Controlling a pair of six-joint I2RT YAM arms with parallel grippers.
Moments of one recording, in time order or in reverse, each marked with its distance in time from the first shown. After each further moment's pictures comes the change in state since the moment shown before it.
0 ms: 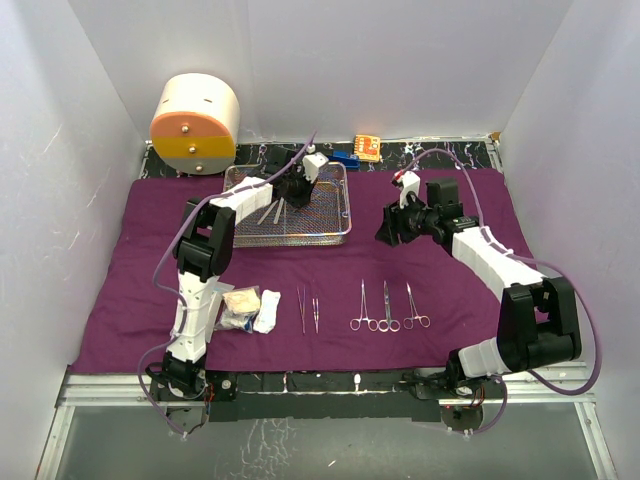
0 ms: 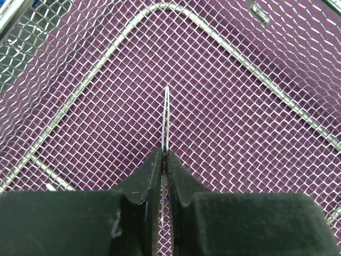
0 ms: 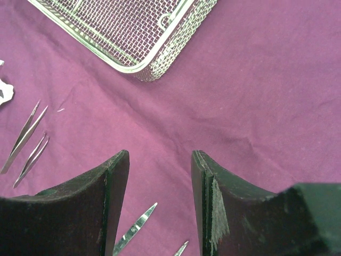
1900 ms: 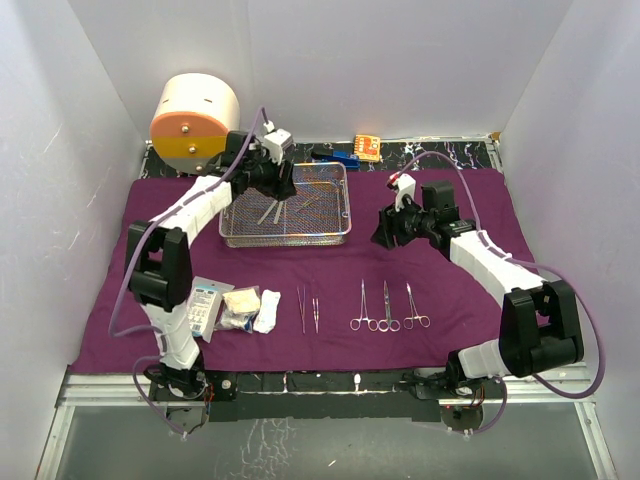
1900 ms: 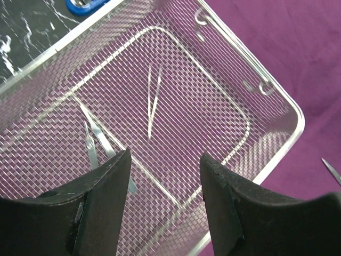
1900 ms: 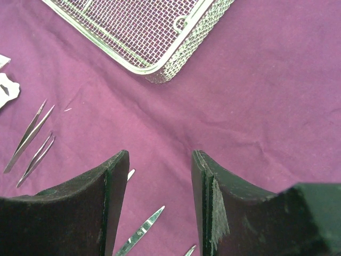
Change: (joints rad) left arm 0.106 -0.441 -0.277 -0.031 0.172 -0.174; right arm 0.043 -0.023 -0.018 0.026 0.017 0.013
